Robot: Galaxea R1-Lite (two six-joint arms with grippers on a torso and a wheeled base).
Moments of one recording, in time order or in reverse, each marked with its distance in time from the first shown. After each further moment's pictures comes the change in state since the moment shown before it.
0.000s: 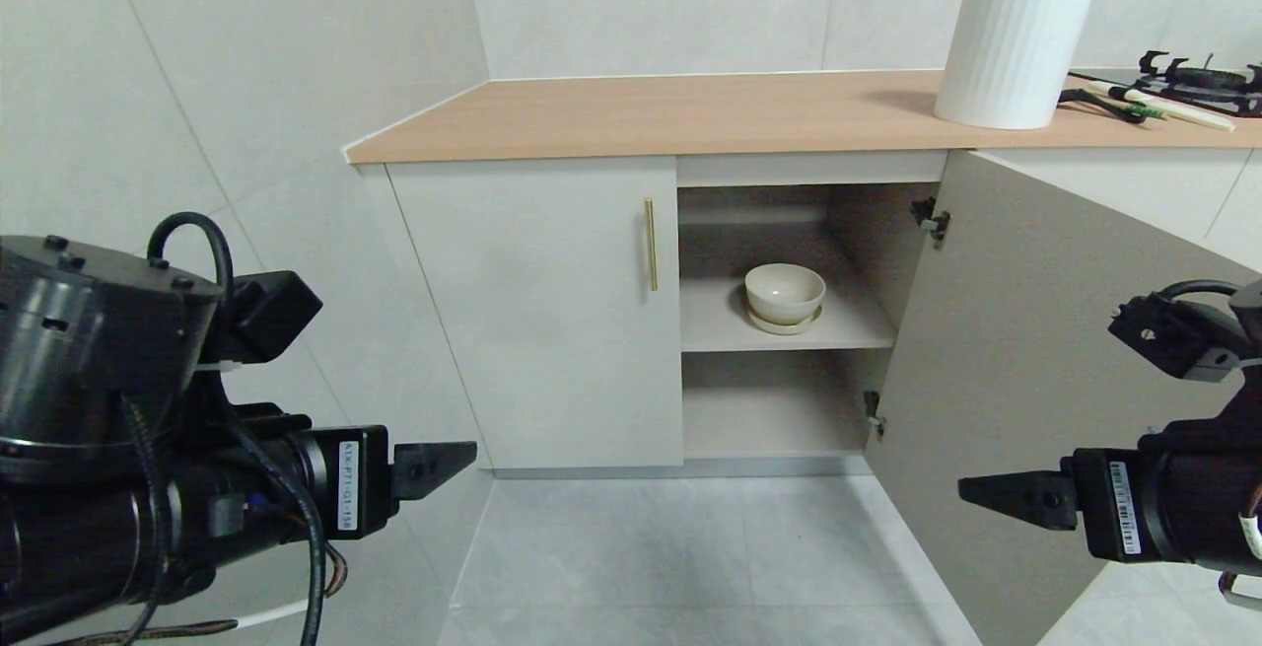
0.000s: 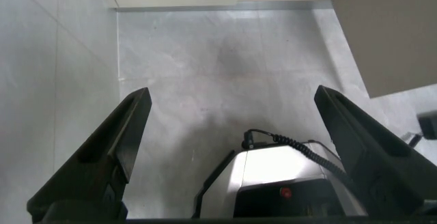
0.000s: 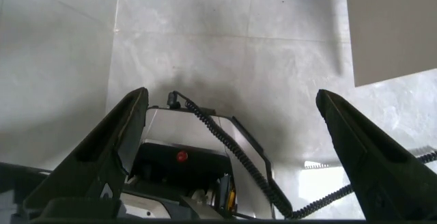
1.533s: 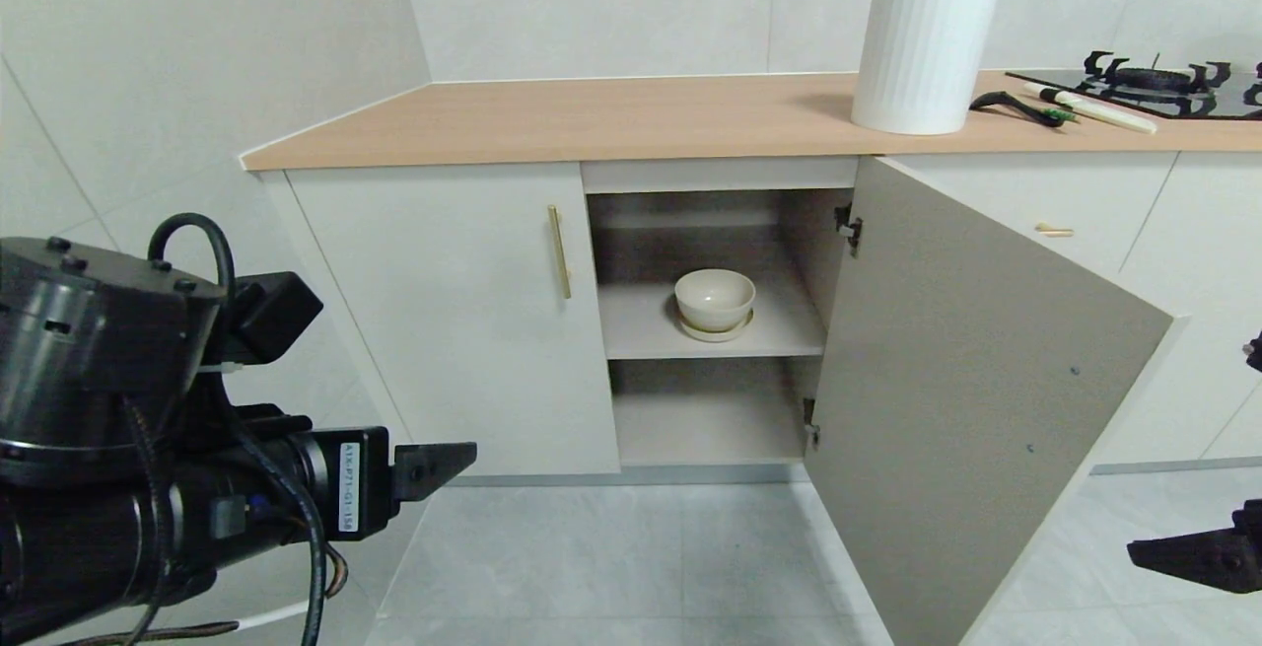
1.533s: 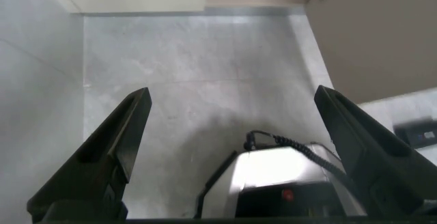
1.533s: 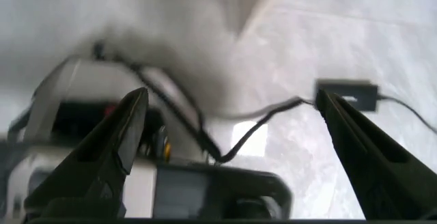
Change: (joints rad) left arm -0.001 0.000 0.002 0.000 0.008 0.000; right arm -0.239 -0.113 -0.098 0.395 -0.020 -0.248
